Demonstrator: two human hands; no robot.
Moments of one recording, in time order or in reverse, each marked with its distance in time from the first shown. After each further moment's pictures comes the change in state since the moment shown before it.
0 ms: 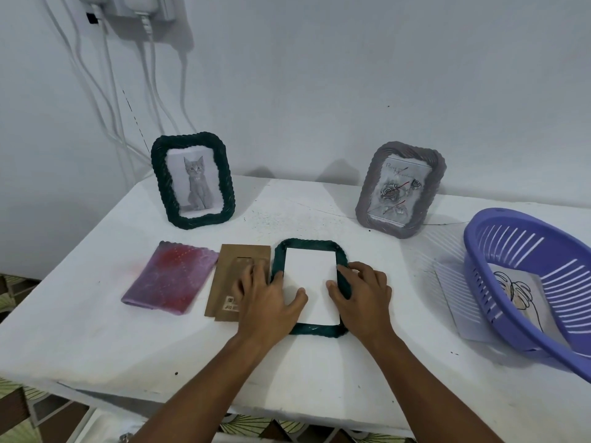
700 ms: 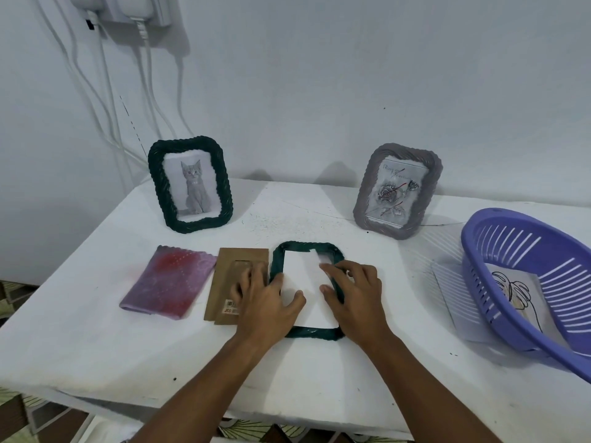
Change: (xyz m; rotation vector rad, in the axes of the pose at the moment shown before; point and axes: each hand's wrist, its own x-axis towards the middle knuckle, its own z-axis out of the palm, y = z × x) left_hand 0.003 0.004 -0.007 -0.022 -0.083 -0.028; right_hand 0.001 -0.001 0.001 -0.003 0.064 -0.264
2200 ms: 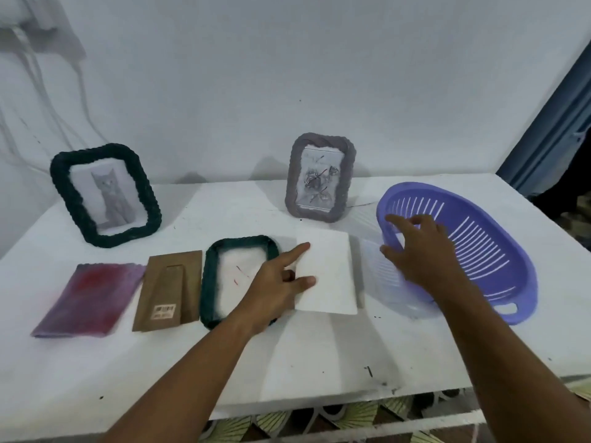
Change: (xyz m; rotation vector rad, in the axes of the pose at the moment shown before) left_hand -0.006 0.105 -0.003 -1.145 -0.574 0.015; right_hand 0.005 0.098 -0.182 -0.367 -0.146 0.394
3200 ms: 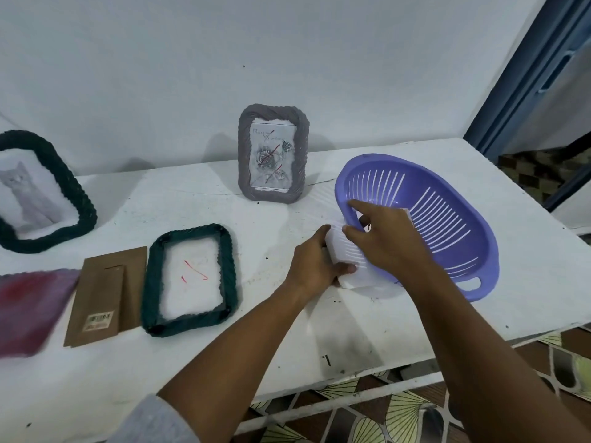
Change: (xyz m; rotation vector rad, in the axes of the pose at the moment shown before) left_hand 0.066 -0.013 0.122 0.350 -0.037 0.039; right_hand -0.007 0.013 -0.007 0.299 -0.005 -0.037
